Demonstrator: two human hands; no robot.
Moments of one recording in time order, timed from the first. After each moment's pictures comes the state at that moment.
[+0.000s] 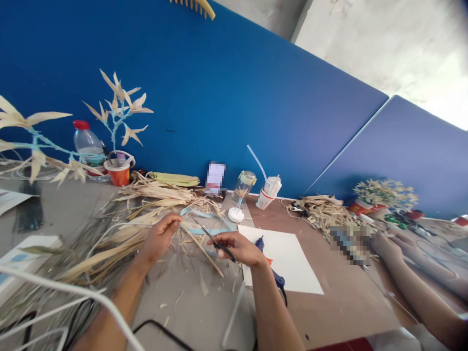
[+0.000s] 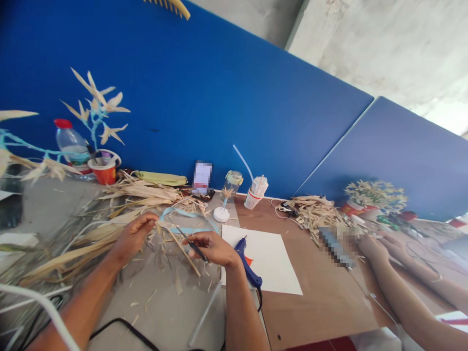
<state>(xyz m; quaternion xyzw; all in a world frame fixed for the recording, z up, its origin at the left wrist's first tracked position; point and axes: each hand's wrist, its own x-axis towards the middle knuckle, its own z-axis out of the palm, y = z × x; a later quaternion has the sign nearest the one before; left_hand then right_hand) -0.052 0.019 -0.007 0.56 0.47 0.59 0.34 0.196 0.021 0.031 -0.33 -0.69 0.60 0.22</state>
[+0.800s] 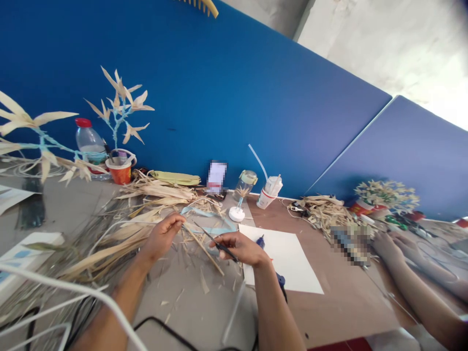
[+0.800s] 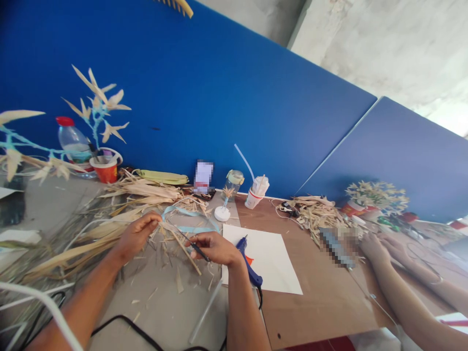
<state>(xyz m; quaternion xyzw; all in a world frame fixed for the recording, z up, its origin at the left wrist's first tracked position) -0.057 0.024 -0.018 0.63 0.45 0.55 0.31 0.200 0.024 0.030 -0.34 -0.70 0.61 0.16</state>
